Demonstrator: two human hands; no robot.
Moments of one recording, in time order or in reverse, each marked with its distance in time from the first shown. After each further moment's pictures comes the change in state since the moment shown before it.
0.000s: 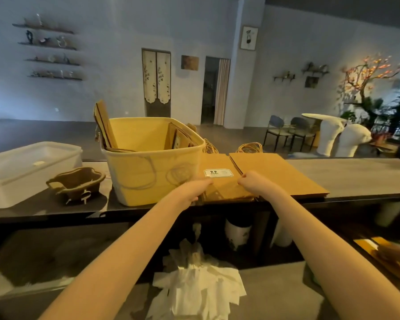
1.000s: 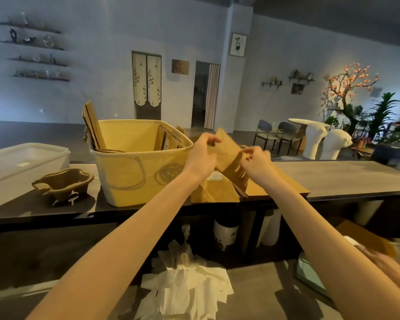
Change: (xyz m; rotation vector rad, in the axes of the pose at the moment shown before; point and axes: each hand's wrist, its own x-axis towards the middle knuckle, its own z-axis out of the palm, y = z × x) left_hand -0.025 0.056 0.018 0.051 0.214 0.604; right_hand -0.035 0.000 -0.038 0.387 0.370 -0.103
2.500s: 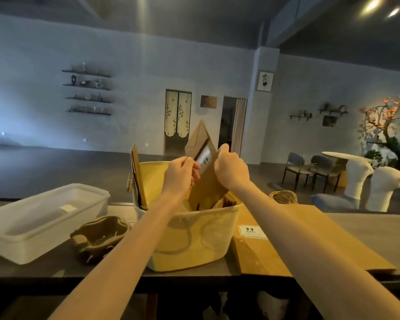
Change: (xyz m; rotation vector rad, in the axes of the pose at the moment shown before) left_hand 0.063 -0.039 -0.130 -0.061 0.352 -0.006; right_hand 0.087 -0.141 0.119 -0.316 0.119 -0.487
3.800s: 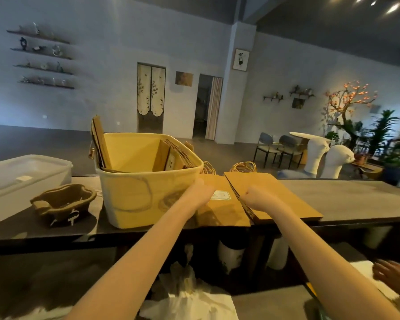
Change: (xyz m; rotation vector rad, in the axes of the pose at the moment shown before) left_hand -0.078 -0.009 0.093 0.276 -0.561 -0.362; right_hand -0.115 0.133 -0.053 -0.298 -0.584 0.439
